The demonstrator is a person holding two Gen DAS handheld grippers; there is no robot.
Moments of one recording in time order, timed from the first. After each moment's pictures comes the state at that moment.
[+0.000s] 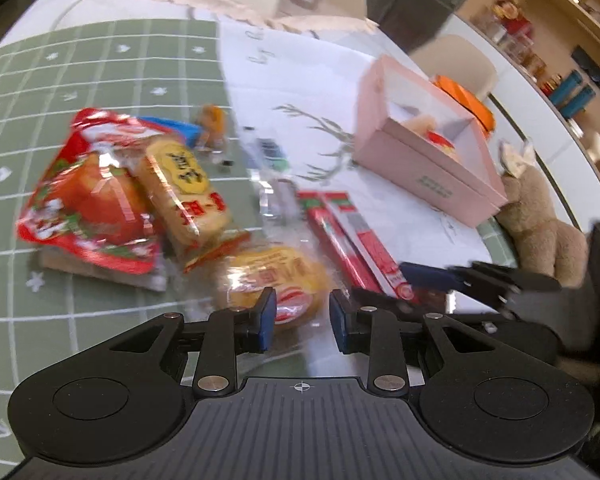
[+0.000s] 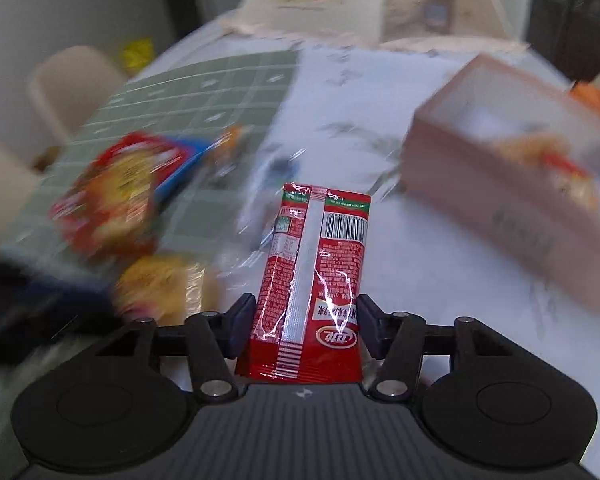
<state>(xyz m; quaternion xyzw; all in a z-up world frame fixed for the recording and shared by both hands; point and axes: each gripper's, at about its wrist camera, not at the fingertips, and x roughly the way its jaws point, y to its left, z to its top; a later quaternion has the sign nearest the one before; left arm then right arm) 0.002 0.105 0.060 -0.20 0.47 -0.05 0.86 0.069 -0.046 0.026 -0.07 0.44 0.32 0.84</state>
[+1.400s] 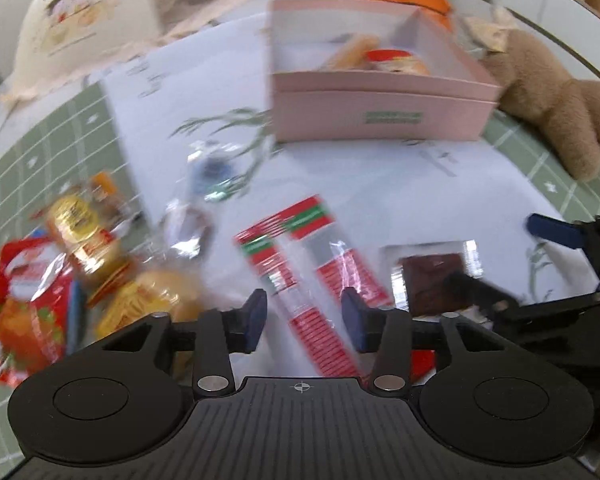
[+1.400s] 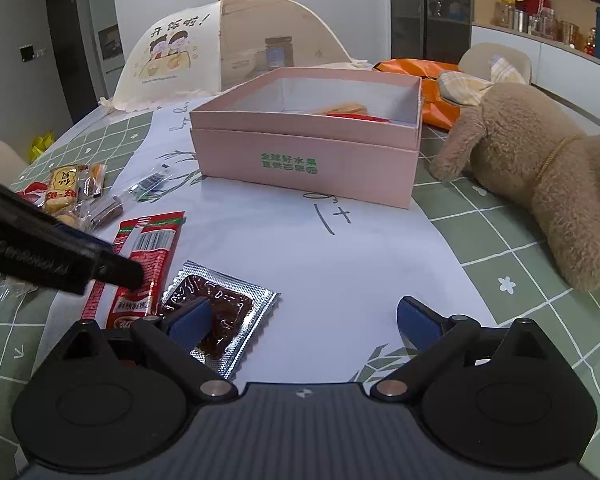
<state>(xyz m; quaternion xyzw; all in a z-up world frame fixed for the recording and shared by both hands) 0.058 0.012 0.042 0.04 0.50 -0.06 0.86 0.038 -0.155 -0.007 -0.01 0.35 0.14 0.93</state>
